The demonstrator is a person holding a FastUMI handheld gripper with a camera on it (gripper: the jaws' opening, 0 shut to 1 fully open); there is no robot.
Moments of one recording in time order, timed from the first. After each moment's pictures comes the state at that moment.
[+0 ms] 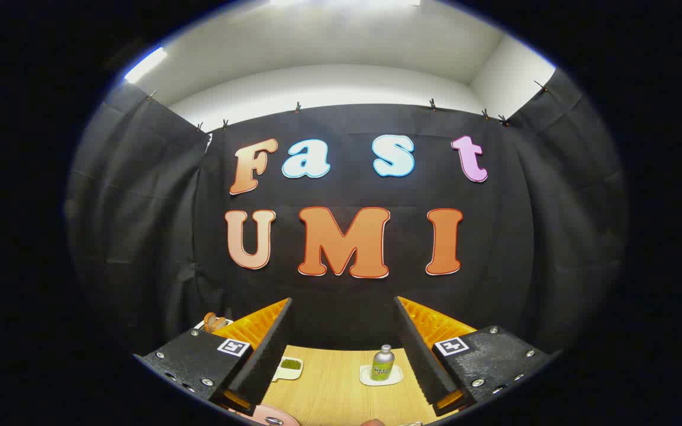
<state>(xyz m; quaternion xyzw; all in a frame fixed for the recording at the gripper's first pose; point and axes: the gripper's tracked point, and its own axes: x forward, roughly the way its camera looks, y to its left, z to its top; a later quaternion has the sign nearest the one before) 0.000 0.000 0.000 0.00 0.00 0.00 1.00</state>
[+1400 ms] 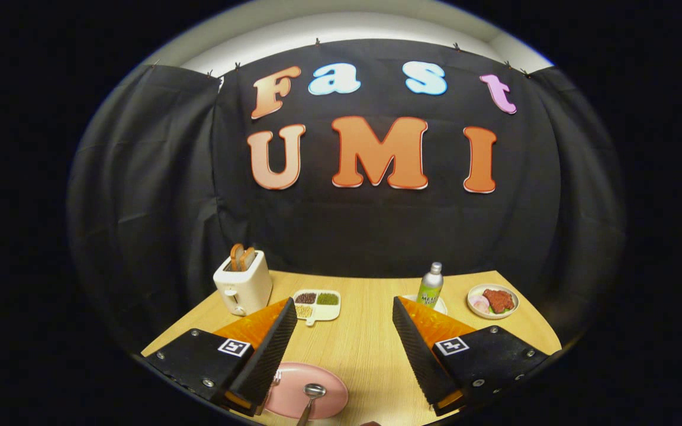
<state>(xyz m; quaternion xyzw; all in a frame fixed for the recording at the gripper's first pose) -0.036 0.102 -0.172 0.01 0.22 0.06 0.97</state>
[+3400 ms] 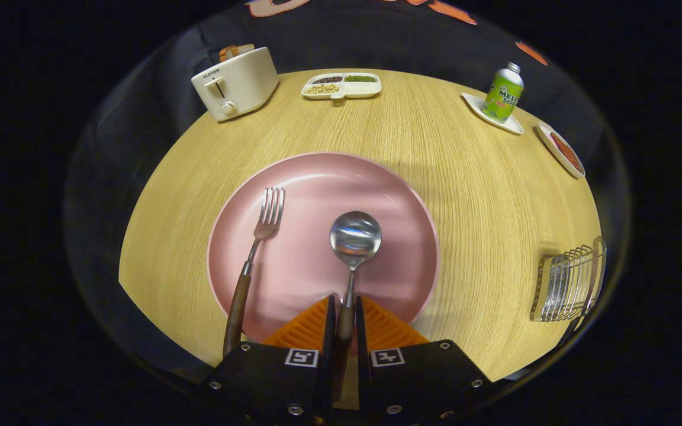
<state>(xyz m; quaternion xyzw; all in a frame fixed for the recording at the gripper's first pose) -0.177 0.158 -0.433 -0.01 0.62 0.09 0.78</state>
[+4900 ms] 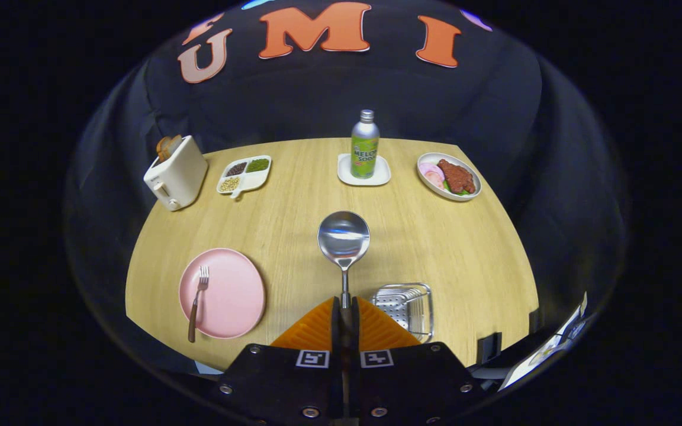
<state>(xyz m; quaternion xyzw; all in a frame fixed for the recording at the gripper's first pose) -0.128 -0.068 -0.285 -0.01 0.53 -0.03 0.85</state>
